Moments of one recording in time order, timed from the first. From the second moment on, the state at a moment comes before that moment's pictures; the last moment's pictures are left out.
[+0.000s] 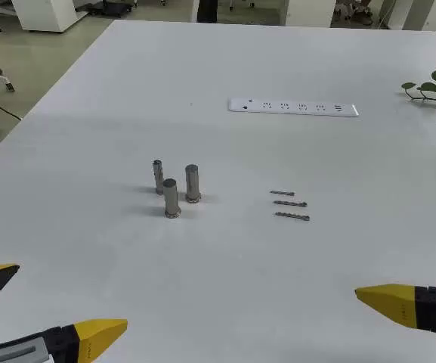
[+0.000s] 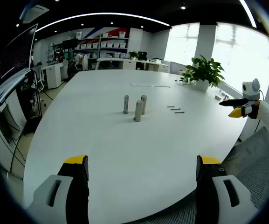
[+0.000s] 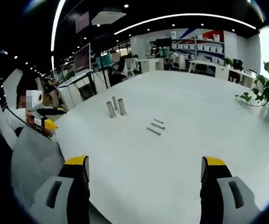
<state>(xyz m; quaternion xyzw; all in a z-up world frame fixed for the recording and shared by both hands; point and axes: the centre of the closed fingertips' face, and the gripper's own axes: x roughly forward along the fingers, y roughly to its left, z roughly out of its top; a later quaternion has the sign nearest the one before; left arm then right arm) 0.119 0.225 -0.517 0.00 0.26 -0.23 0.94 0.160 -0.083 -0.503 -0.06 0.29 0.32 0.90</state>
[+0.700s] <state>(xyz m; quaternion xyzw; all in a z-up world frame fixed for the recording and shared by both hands) 0.126 0.218 -0.512 0.01 0.25 -0.24 0.94 0.162 -0.080 -0.507 -0.05 0.29 0.32 0.90</state>
